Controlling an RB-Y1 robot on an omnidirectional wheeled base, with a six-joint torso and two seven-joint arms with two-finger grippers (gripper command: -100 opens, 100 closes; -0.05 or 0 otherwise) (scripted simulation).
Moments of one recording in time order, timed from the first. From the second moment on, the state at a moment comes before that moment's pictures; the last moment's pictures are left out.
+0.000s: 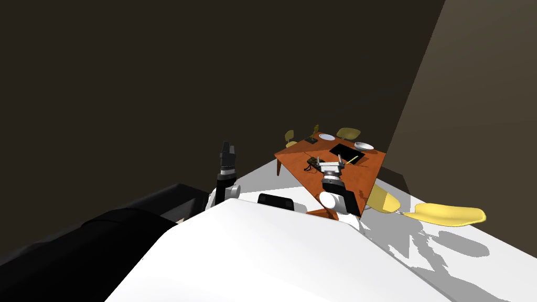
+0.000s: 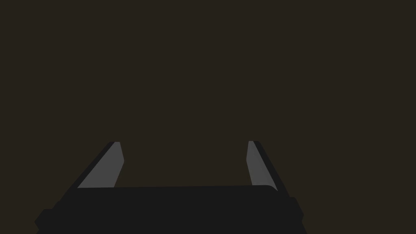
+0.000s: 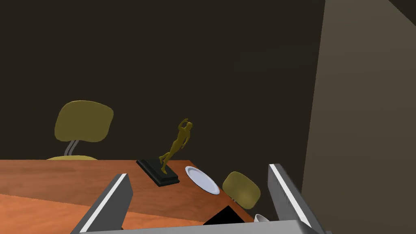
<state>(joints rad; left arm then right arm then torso) 0.55 -0.02 0.07 -2.23 -0.09 -0.56 -0.17 0.35 -0.16 -0.02 -1.95 -0.64 -0.25 -0.37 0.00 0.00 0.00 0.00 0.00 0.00</state>
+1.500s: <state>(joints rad) 0.55 -0.02 0.07 -2.23 -0.09 -0.56 -0.17 0.29 -0.23 -0.08 -1.71 -1.07 -0.11 -0.61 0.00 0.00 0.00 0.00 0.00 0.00</state>
